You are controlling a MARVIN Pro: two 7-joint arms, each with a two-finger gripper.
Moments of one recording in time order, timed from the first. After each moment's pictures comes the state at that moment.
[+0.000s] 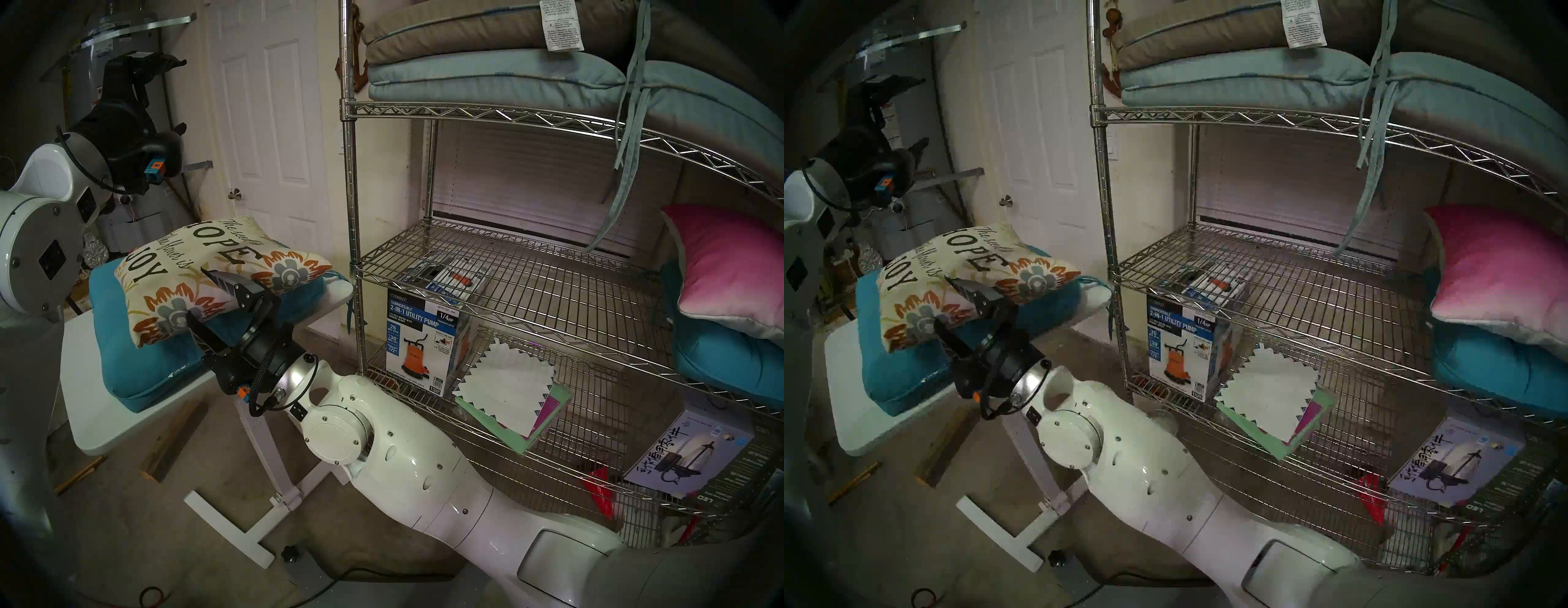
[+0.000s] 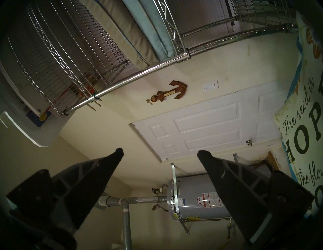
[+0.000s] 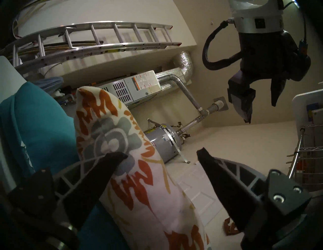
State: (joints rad) left arm 1.31 -0.77 -1.89 -2.44 1.00 0.16 -0.82; right arm -1.13 -1.63 0.66 -1.38 -0.90 -0.34 -0.26
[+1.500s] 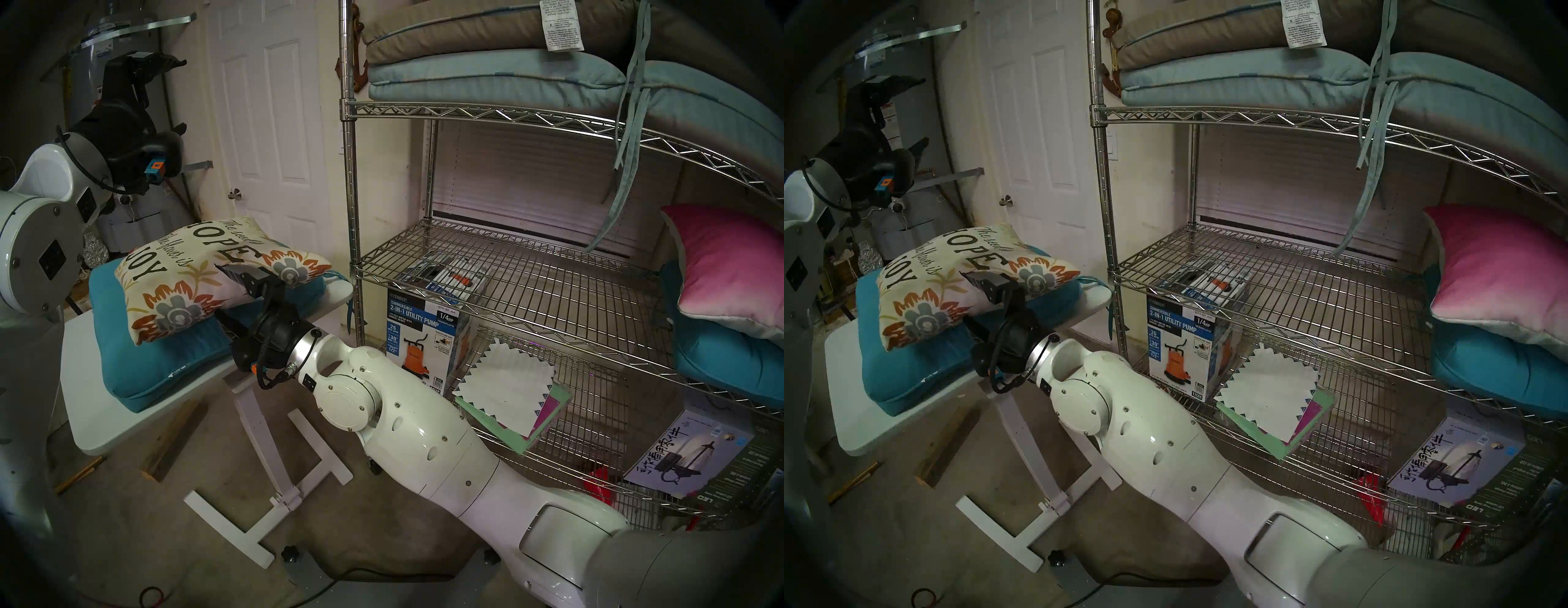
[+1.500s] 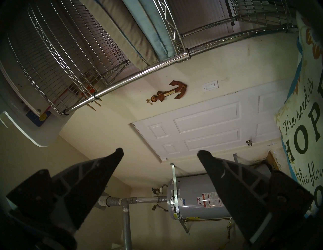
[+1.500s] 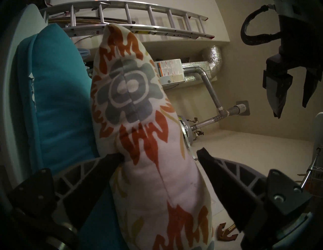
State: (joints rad) left arm 1.31 -0.77 -1.89 -2.44 1.00 0.16 -0.82; right arm -1.03 -1.63 0.71 -1.36 -0.98 -0.28 -0.07
